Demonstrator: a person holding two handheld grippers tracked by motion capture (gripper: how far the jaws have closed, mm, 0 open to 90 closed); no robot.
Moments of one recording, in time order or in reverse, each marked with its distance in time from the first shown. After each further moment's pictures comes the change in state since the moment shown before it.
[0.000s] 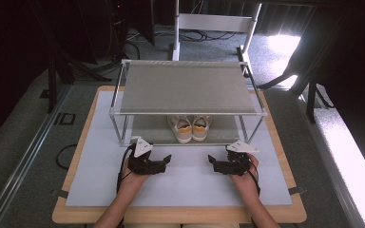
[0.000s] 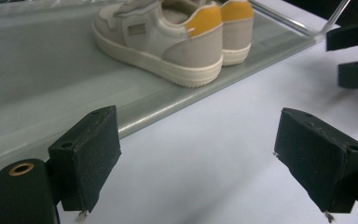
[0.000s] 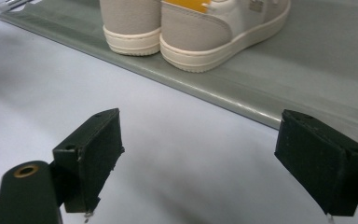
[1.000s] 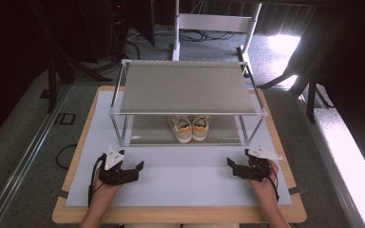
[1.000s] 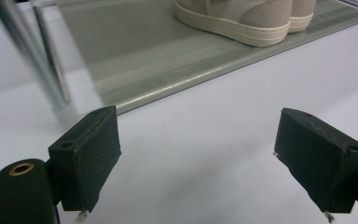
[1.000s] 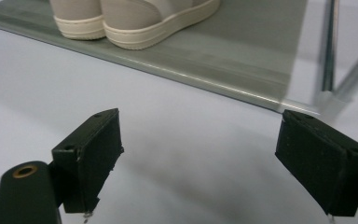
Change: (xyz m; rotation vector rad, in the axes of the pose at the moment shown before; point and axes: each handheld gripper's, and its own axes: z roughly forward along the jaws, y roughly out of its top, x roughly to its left) left arm 0.042 -0.039 -0.058 -0.006 0.142 -0.006; right arm -0.039 -0.024 -0.039 -0.018 -0.076 0.044
